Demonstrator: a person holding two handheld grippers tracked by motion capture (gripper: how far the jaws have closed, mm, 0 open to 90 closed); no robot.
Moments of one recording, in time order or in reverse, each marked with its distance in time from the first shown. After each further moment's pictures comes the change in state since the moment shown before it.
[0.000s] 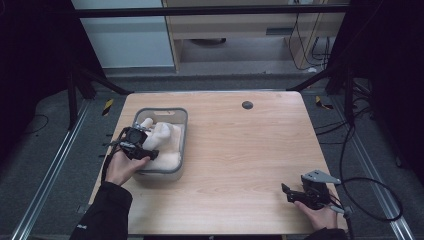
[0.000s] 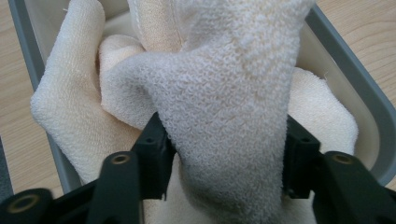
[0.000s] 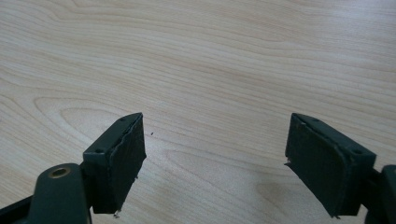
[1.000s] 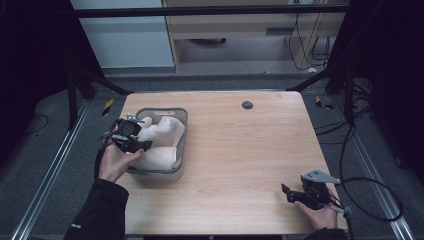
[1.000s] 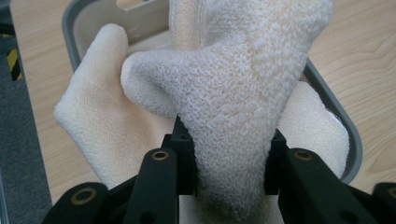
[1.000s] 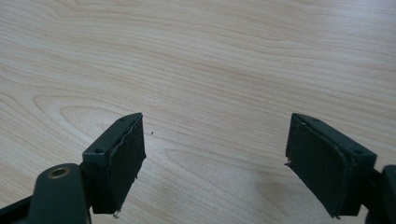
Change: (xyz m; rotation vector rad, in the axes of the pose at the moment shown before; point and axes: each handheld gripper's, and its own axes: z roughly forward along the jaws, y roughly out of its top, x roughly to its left) left arm 0.005 0.016 -0.040 -0.058 0.025 -0.014; right arm 0.000 0.000 0.000 0.006 0.009 0.003
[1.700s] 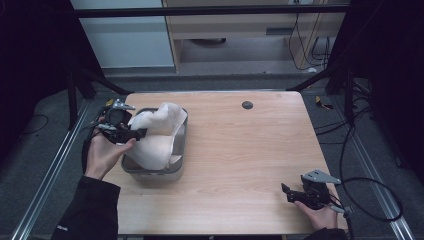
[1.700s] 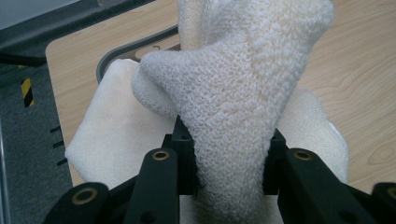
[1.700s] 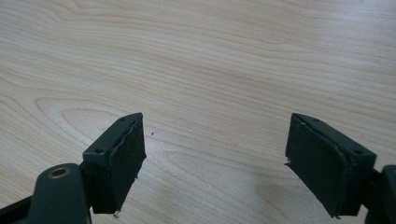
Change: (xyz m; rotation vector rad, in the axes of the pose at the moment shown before) left arm -0.001 0.023 -0.050 -0.089 -0.003 0.032; right arm 0.000 0.000 0.000 -0.012 -0.005 -0.008
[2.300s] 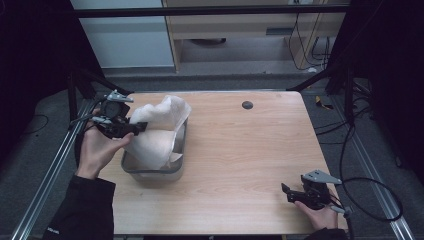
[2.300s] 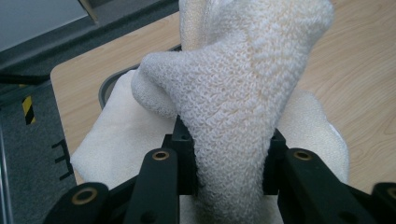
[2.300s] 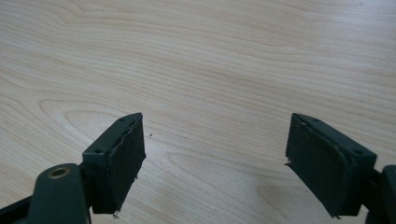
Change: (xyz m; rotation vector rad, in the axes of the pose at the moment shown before) left arm -0.013 0.020 -0.036 -0.038 -0.026 0.036; right arm 0.001 0.001 -0.002 -0.005 0.008 0.010
